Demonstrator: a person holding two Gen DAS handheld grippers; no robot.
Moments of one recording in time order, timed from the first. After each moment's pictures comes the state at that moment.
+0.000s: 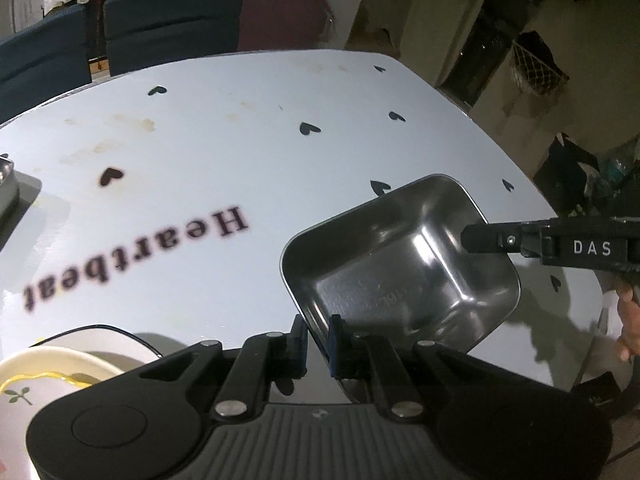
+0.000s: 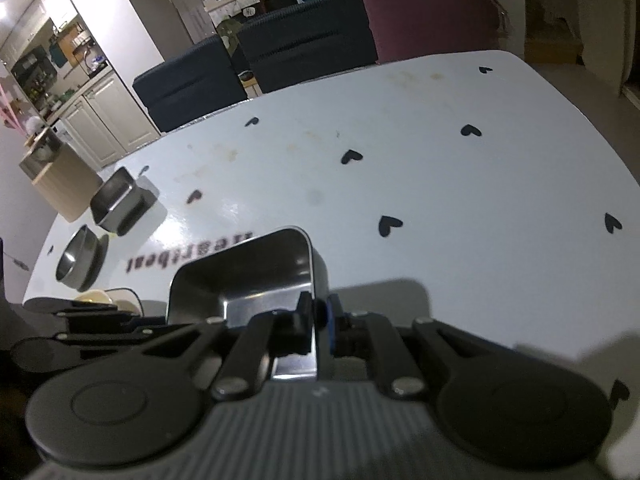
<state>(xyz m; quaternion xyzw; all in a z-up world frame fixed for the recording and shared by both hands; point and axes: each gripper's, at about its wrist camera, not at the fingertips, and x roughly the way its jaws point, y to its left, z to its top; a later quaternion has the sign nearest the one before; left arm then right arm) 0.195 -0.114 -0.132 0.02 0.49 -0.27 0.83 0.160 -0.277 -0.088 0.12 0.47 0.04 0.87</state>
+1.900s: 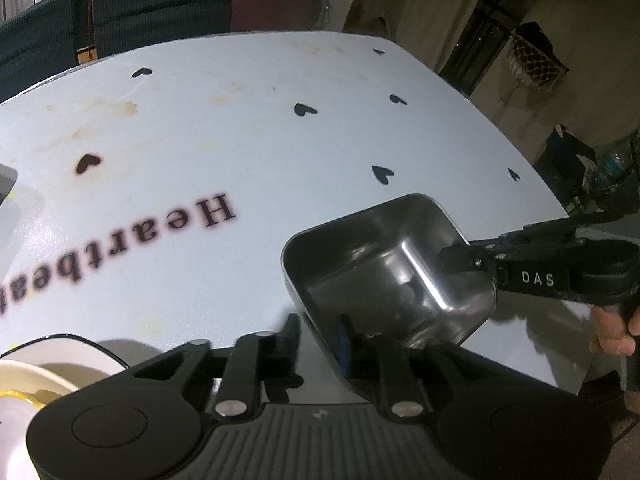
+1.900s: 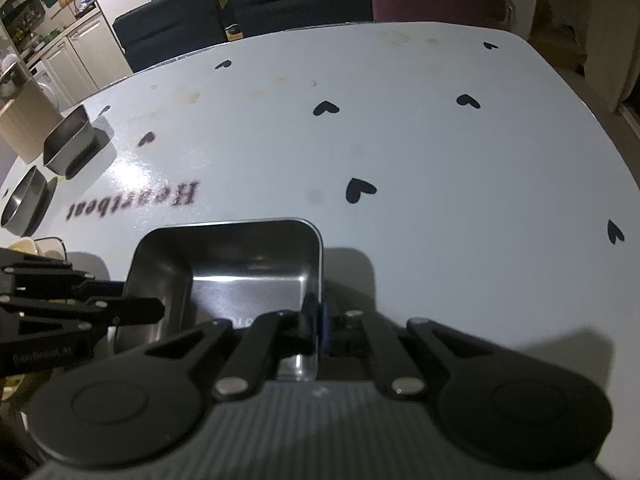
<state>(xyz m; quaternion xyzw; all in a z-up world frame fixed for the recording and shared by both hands) 0.205 -0.124 -0.151 0.02 0.51 -0.28 0.82 0.183 -0.271 -0.136 0.05 0.52 0.03 0.85</state>
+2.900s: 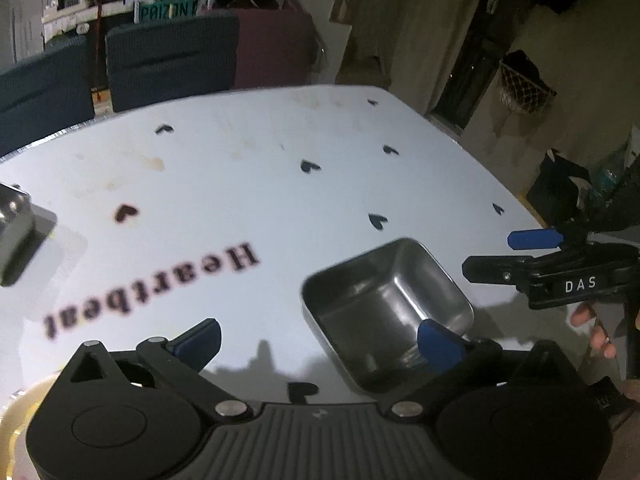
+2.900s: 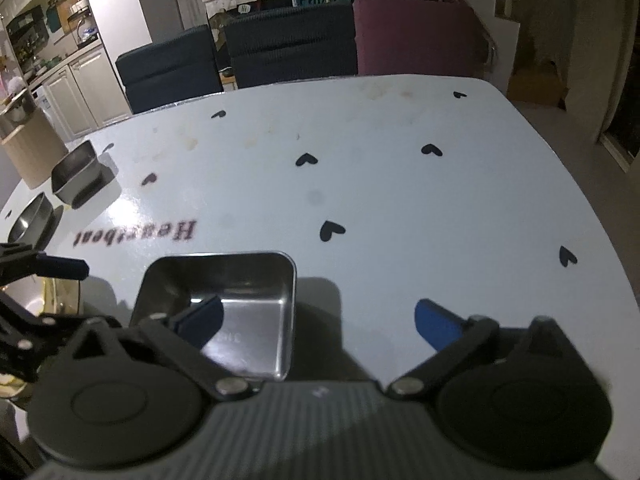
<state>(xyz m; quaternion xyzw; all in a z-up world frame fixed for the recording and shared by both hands) 0.184 -0.094 -0.105 0.02 0.44 -0.28 0.85 0.154 -0.284 -0.097 0.04 0.46 0.01 0.89</state>
